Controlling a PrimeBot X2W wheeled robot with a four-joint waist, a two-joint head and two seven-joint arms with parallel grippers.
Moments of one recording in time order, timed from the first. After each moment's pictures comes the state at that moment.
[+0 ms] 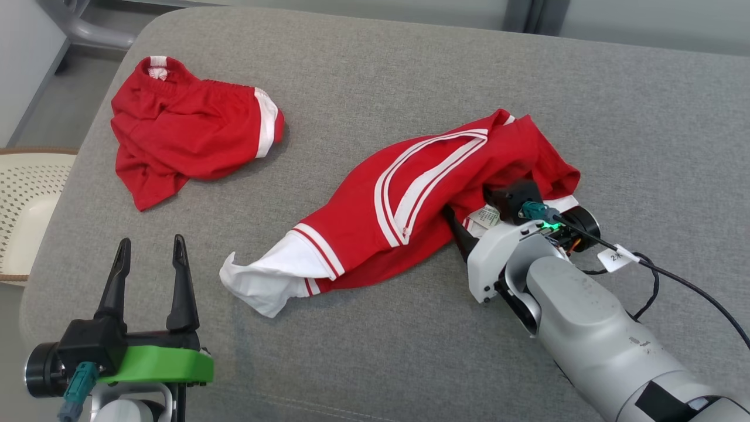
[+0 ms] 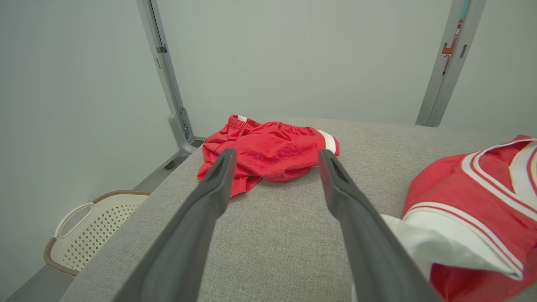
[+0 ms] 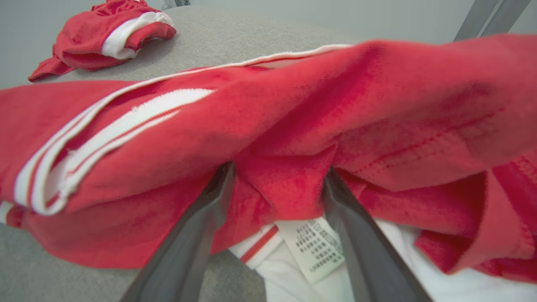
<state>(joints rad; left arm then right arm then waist) -0.07 0.05 0.07 0.10 -0.13 -0.12 -0.26 -0.75 -0.05 0.59 1.05 0.37 0.13 -0.26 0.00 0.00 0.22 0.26</state>
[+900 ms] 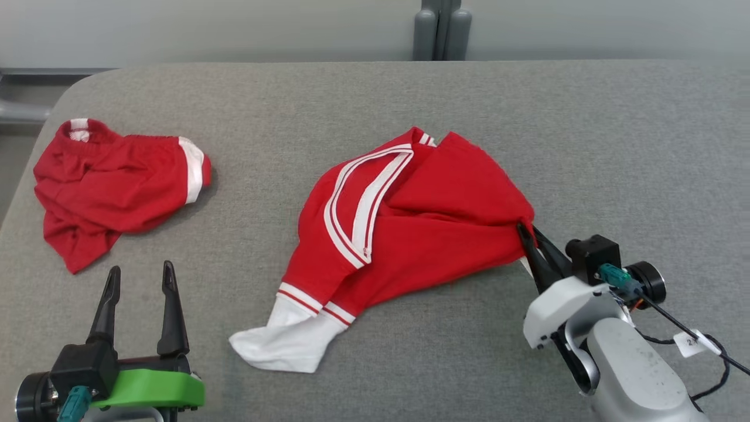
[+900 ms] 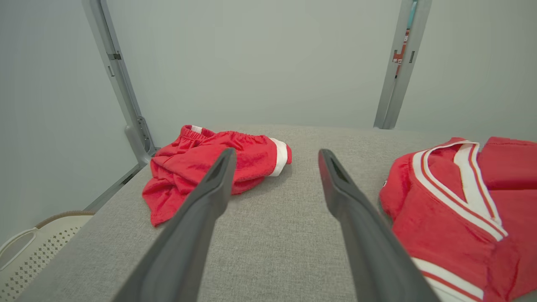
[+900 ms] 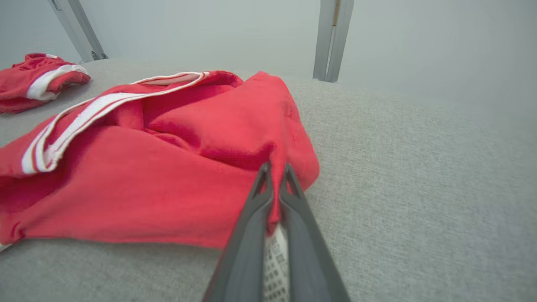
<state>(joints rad) -0.01 0.05 0.10 0.10 -0.12 -0.12 -0.26 -0.39 -0.13 0.27 0.63 0.17 0.13 -0.26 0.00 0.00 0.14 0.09</state>
